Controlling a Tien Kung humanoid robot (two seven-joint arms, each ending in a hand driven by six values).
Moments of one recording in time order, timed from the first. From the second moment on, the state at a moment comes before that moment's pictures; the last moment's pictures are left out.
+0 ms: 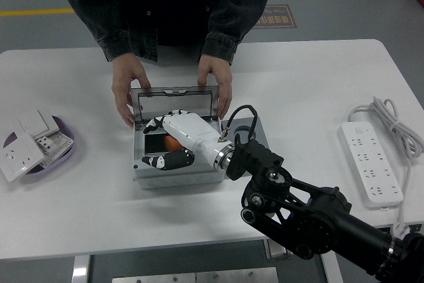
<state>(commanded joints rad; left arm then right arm) 0.02 0.10 -1.33 -0.18 1.17 -0.11 0.17 0.49 -0.01 0.66 1.33 -1.97 -0.07 -0.12</state>
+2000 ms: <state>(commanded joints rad) 0.02 0.11 -1.30 -0.18 1.15 -0.11 0.15 0.65 -0.24 0.50 1.51 -1.88 -0.03 -0.31</state>
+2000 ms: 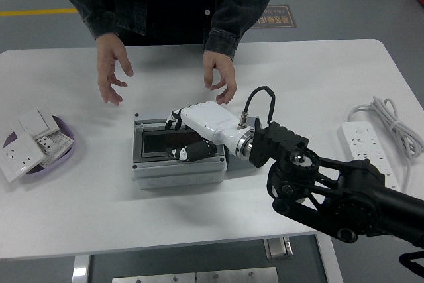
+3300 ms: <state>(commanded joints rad) 0.03 0.11 -1.34 -0.18 1.16 -0.11 0.17 0.14 -0.26 1.42 1.44 -1.31 -0.07 0.11</state>
